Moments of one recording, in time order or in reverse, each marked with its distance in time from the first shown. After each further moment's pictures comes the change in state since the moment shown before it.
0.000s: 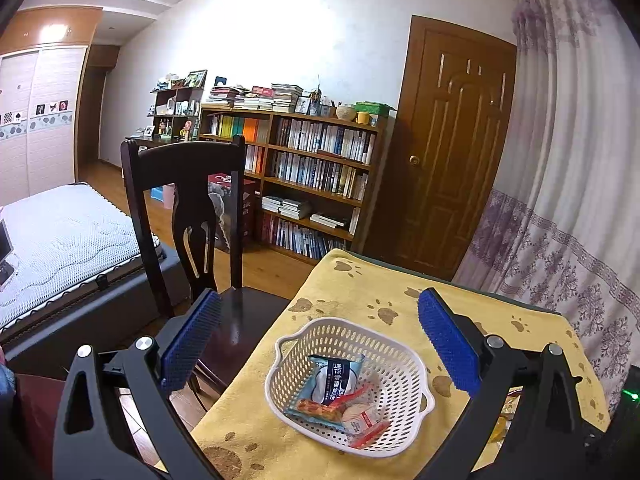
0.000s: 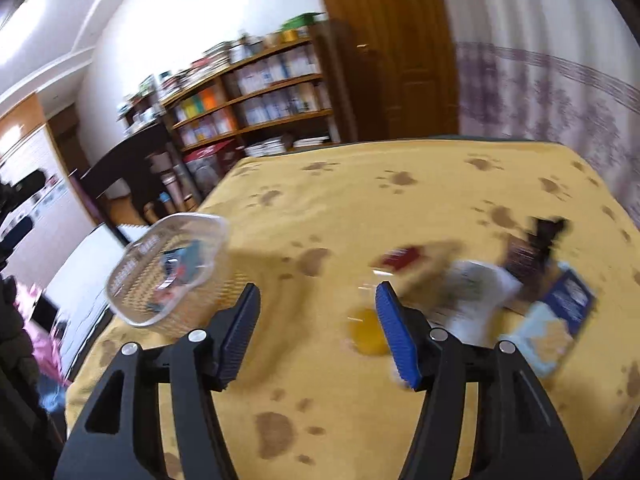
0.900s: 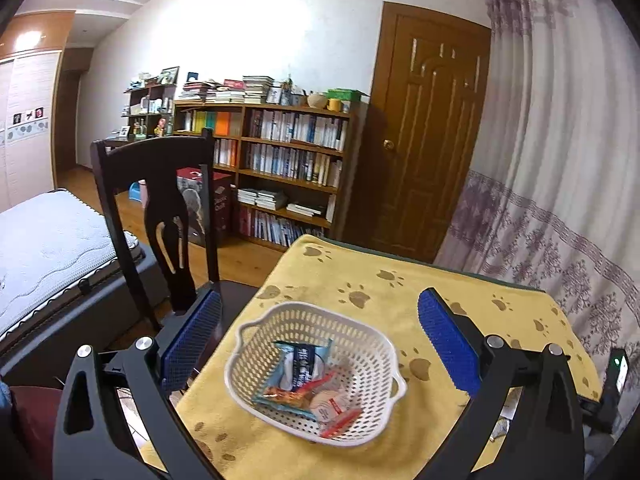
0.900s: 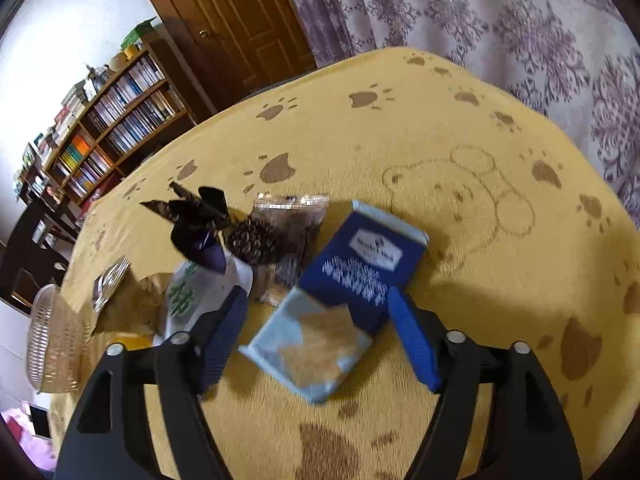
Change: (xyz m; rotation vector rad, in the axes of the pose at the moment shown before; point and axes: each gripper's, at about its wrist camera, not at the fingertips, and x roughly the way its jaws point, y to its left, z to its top) left arm 0.004 -0.032 -0.009 0.061 0.045 -0.083; right arm 0.025 -0.176 -0.012 0.355 0.119 -0.303
